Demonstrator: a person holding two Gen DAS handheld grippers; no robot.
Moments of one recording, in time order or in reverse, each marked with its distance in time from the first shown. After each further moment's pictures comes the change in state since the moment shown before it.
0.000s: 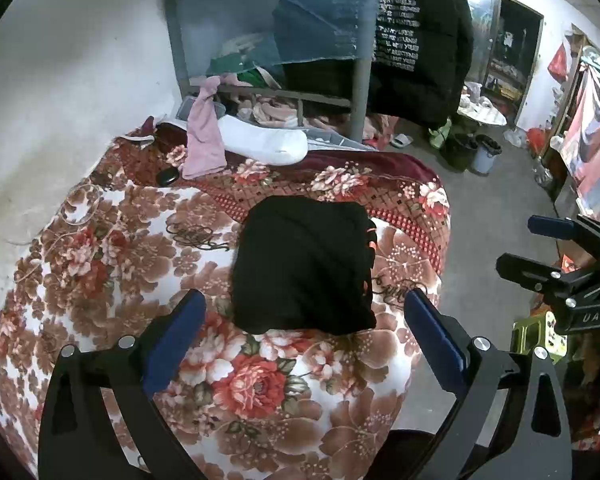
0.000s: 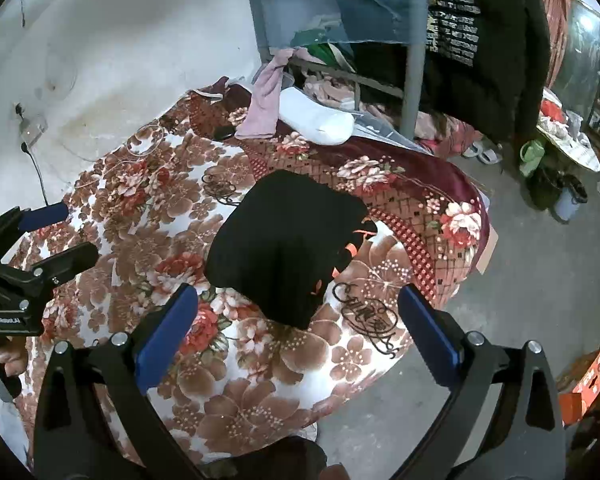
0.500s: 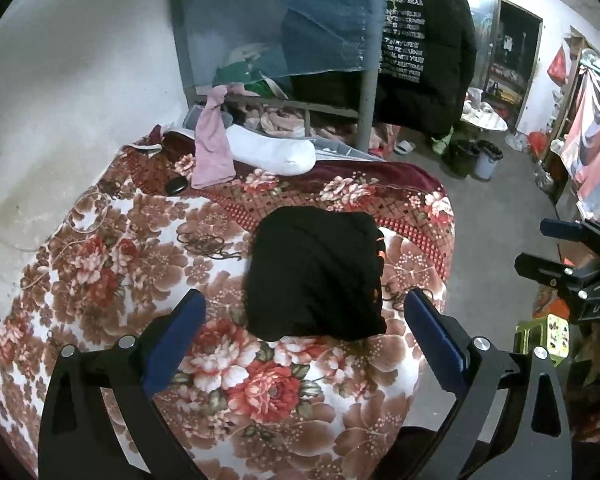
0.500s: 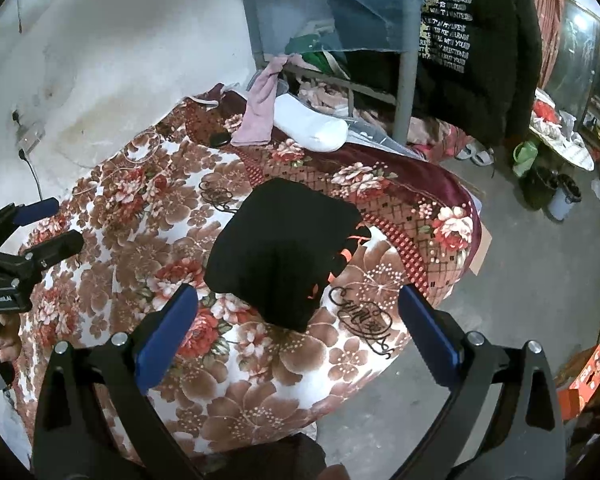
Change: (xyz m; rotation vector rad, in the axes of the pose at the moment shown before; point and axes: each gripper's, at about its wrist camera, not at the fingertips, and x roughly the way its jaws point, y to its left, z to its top) left arm -0.017 0.021 0.012 0.008 -0.020 0.008; right arm -0.017 0.005 0.009 0.011 -0.009 -0.015
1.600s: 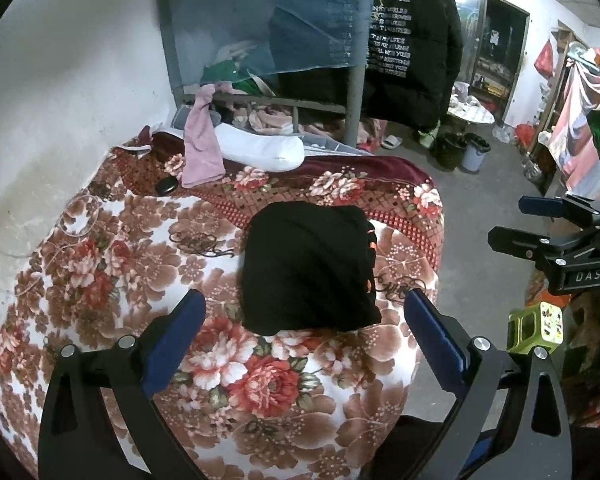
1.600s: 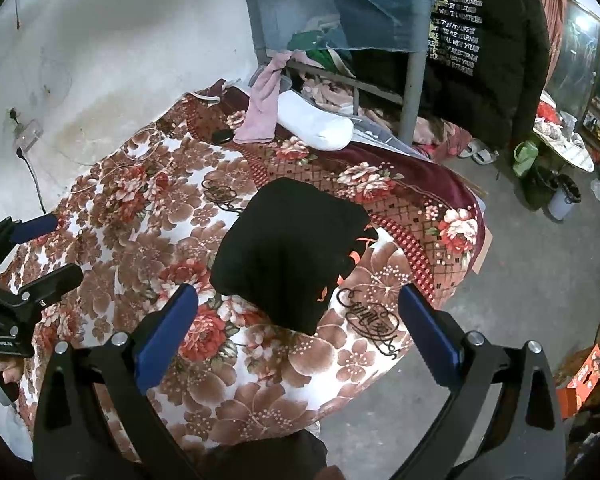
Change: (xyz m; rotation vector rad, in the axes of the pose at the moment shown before) left arm -0.006 0.003 -0.008 0.039 0.006 -0.039; right arm 0.010 0.016 0.020 -0.011 0.019 -0.002
